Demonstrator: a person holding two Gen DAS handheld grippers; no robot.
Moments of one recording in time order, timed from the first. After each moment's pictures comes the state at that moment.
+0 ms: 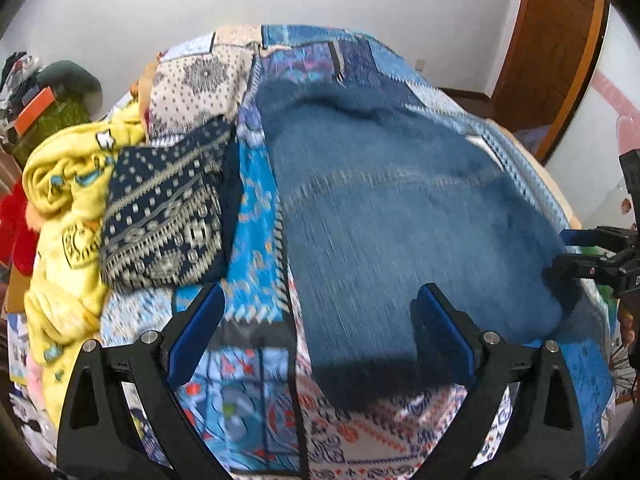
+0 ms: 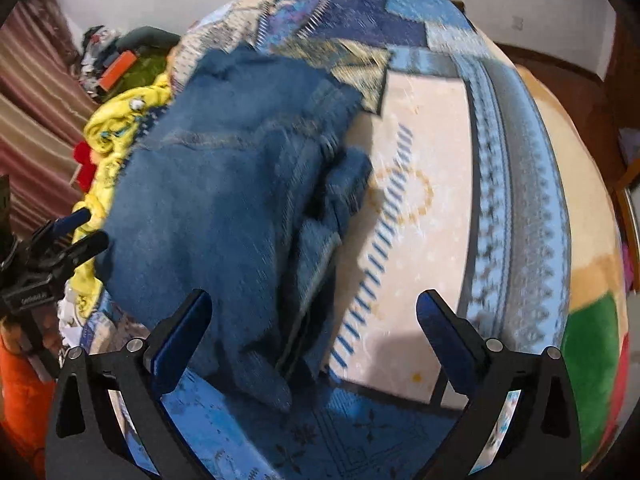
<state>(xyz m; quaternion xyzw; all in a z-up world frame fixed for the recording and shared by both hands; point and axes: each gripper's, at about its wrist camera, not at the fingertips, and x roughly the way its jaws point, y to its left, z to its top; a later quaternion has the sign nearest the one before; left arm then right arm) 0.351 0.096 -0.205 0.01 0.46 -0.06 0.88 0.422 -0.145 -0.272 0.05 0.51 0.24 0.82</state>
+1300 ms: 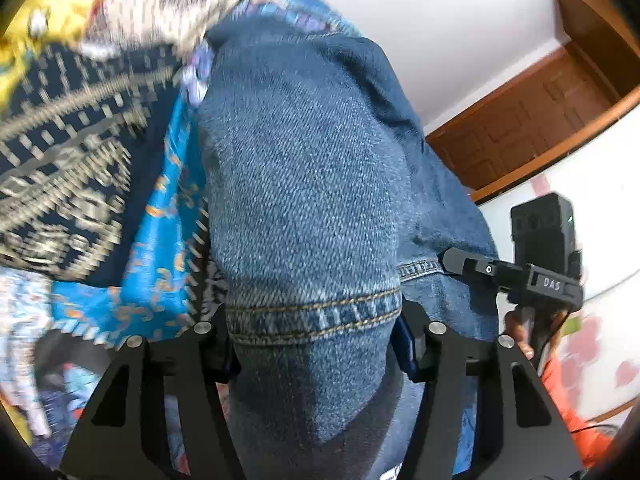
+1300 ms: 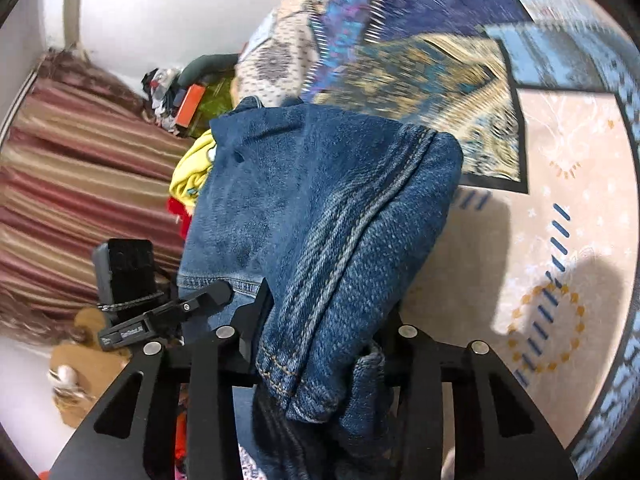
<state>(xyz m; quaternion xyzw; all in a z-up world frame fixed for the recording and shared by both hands) 0.415 0.121 -0.230 -0.23 0.50 -0.18 0.82 0.497 -0.087 -0.268 0.21 0.53 0.38 0.73</state>
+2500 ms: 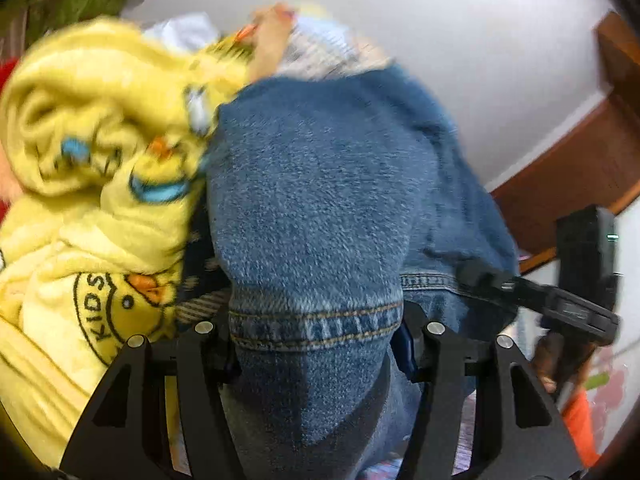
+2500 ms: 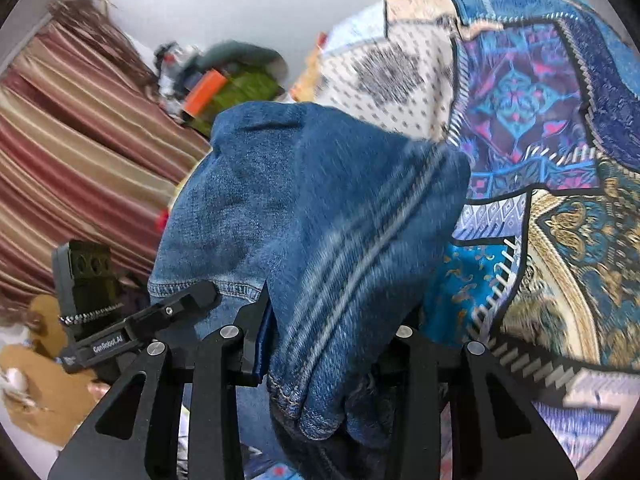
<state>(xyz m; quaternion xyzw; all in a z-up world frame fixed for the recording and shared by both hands) 0.496 0.343 -0.260 -0.24 0.48 -0.05 0.84 0.573 0.129 -0.261 0.12 0.50 0.37 0.77</state>
